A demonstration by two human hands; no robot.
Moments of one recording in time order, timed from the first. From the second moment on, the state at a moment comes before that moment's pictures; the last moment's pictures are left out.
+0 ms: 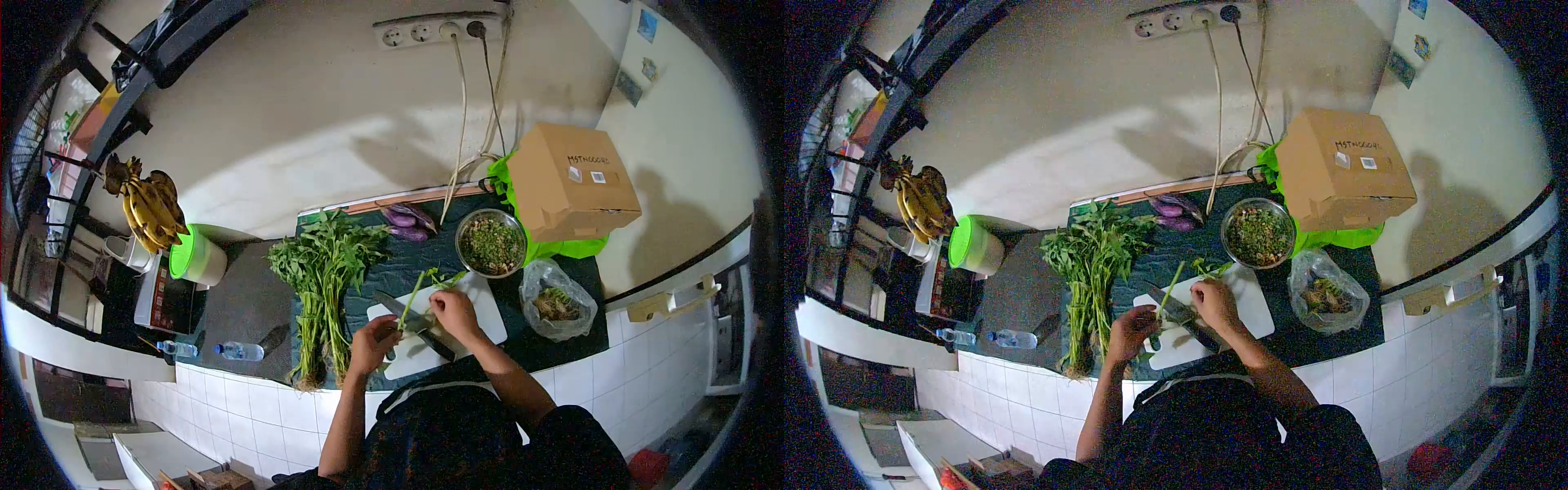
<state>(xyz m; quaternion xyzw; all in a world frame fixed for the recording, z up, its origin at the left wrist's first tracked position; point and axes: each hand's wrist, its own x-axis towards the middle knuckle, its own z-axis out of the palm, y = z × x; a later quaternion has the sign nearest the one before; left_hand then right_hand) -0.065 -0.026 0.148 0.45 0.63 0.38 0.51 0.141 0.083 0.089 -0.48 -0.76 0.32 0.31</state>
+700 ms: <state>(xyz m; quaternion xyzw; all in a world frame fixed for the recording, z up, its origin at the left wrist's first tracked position) -0.046 -0.021 0.143 0.49 0.73 0.35 0.34 0.104 0.059 0.087 -0.42 -0.65 0.55 0.31</state>
